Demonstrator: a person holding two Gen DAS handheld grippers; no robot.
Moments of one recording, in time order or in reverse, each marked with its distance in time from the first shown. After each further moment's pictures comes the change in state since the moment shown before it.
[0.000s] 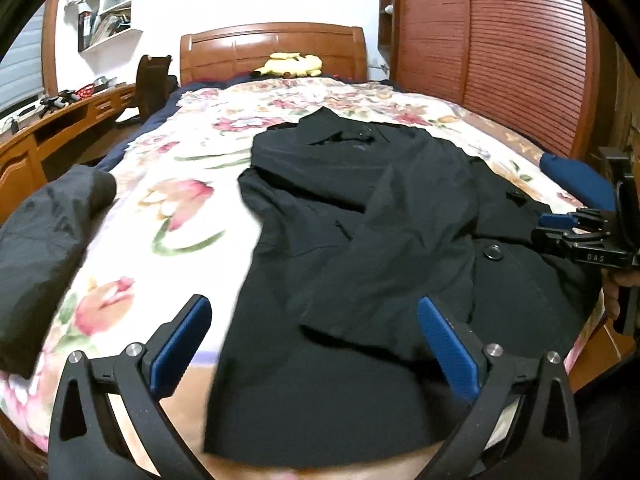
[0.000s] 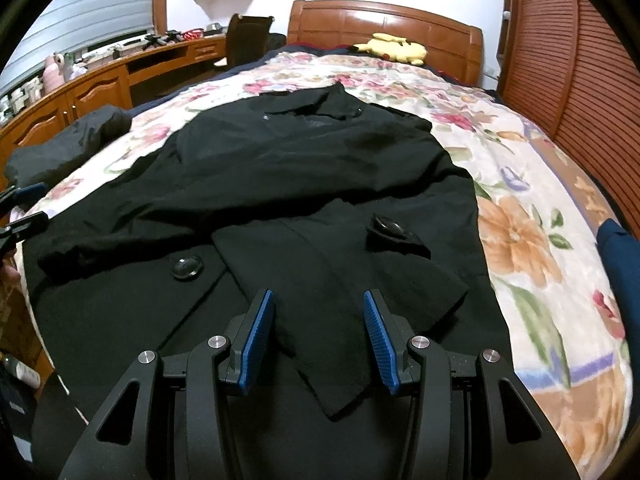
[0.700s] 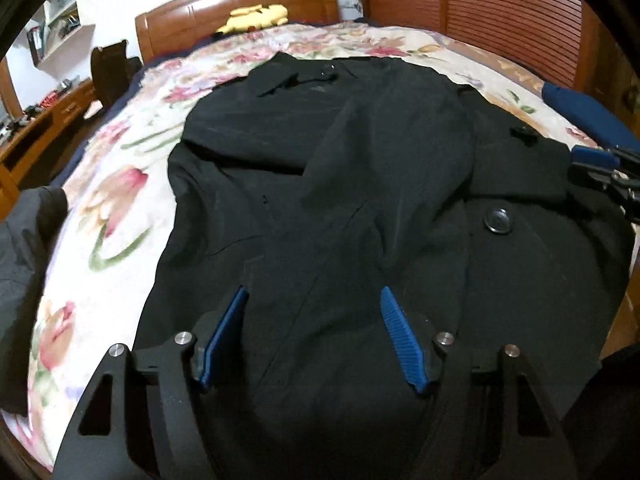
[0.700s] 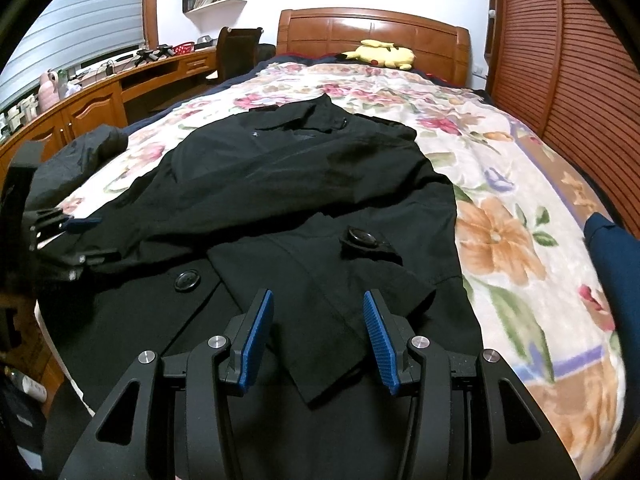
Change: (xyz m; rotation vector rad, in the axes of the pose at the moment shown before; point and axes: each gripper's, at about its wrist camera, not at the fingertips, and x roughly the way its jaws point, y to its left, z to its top) left arm 0.065 -0.068 0.012 0.140 0.207 0.020; right arm -0.015 -0.010 0.001 0.043 -0.020 -0.016
